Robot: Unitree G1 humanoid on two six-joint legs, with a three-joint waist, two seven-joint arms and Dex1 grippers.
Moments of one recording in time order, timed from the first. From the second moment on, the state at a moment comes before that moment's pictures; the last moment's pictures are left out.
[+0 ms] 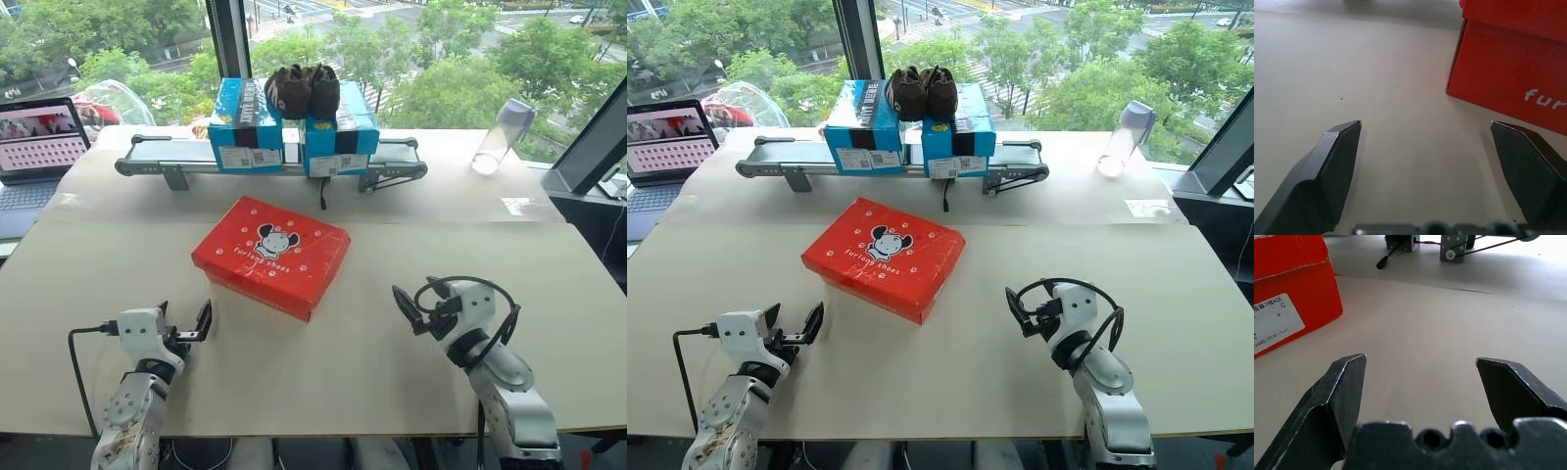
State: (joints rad) left arm 0.22 0.22 0.27 -0.27 -0.33 0.18 -0.25; right arm 0.05 -0.29 -0.12 -0.27 0.26 0.24 0.40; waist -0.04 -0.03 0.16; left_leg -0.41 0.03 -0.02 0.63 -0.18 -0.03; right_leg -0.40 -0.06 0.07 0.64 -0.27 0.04
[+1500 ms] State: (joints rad) left arm -0.63 0.73 0.10 0.80 -0.10 -0.33 -0.89; right arm -0.26 -0.53 0.03 -0.22 0.33 0.52 0.62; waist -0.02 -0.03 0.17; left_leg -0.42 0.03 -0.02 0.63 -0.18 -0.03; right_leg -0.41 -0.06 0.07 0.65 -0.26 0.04
